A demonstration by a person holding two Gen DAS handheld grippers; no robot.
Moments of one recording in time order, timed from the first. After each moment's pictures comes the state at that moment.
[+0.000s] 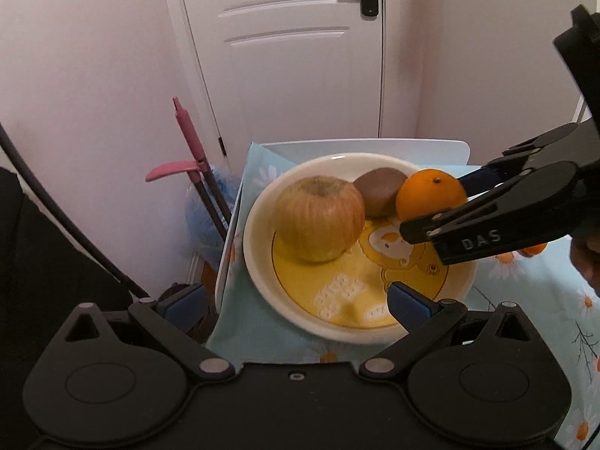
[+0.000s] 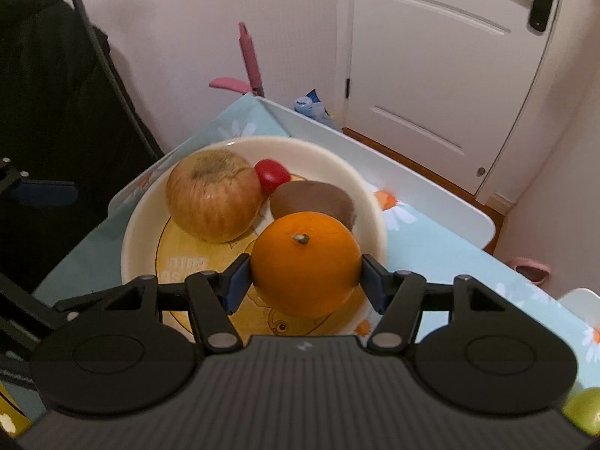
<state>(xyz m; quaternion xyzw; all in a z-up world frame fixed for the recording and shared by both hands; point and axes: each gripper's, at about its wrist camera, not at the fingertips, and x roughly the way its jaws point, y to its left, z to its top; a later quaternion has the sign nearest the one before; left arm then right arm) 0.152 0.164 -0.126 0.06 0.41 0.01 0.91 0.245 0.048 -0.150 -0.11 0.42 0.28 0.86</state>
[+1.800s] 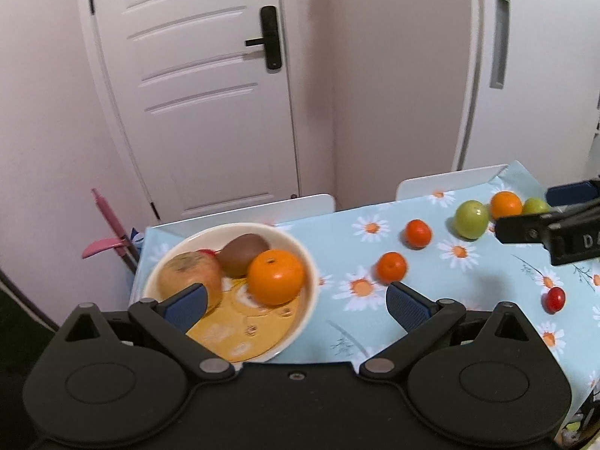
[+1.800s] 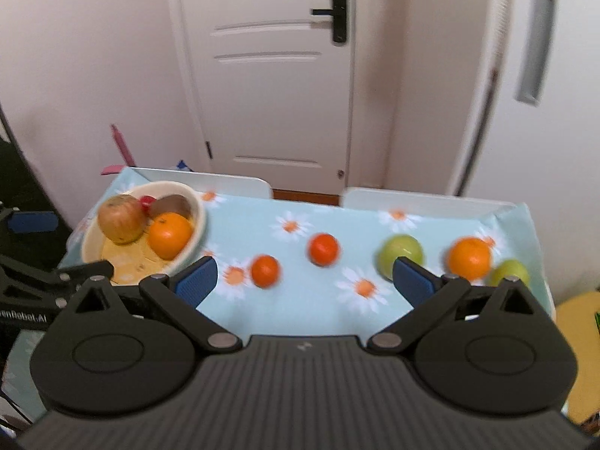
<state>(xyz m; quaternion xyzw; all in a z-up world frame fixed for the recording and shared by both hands) 0.107 0.070 -0.067 0.10 0.34 -0.12 0.93 0.096 -0.139 -0.073 0.02 0.35 0.05 0.93</state>
